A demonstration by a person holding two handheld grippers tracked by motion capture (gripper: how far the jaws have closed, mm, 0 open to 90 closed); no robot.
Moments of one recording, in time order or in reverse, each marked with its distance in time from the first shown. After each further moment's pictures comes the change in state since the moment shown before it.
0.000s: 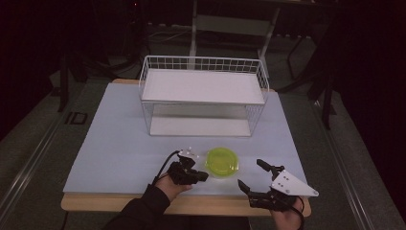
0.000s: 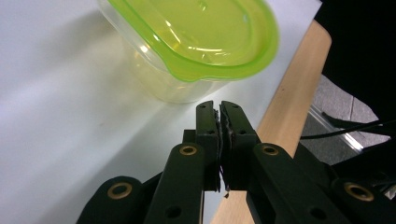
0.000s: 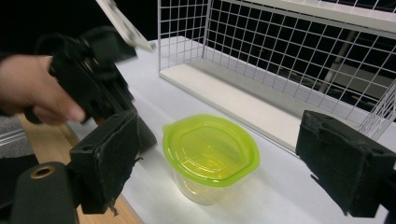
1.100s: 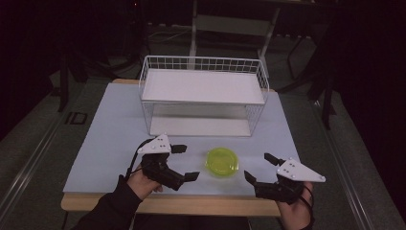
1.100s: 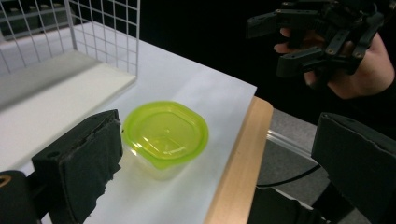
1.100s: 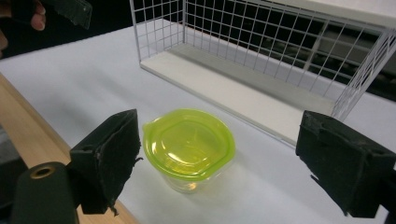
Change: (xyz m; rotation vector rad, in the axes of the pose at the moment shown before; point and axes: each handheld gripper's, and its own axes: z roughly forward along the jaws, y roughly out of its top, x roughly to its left) left arm -0.029 0.025 -0.101 -0.312 -0.034 0.227; right arm -0.018 0.029 -0.005 0.109 -0.054 0.093
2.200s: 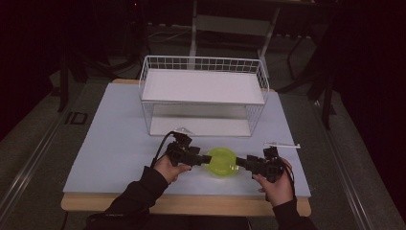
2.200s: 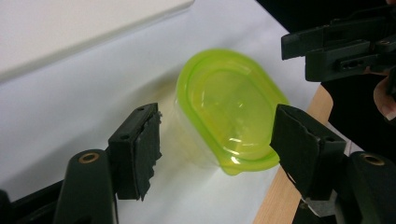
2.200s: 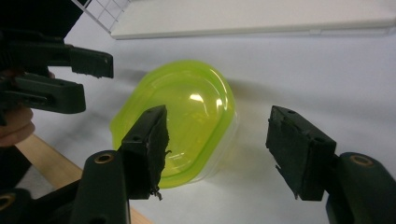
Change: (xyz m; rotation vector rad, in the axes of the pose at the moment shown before) left arm 0.059 -0.022 0.087 0.244 0.101 -0.362; right arm -0.047 -0.027 0.083 0.304 0.087 0.544
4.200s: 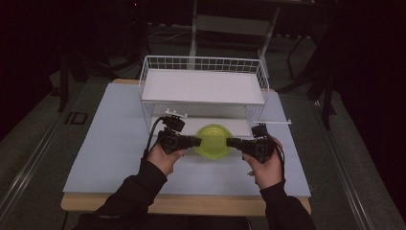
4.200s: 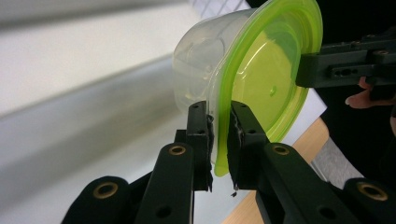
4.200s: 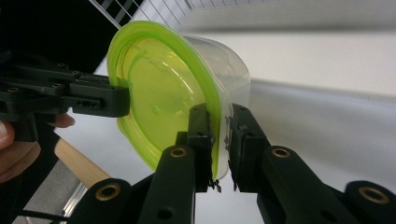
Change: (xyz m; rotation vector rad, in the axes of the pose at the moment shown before) left arm -0.034 0.046 -0.068 -0.049 0.141 -0.111; right arm 0.067 0.065 -0.008 0.001 0.044 -0.033
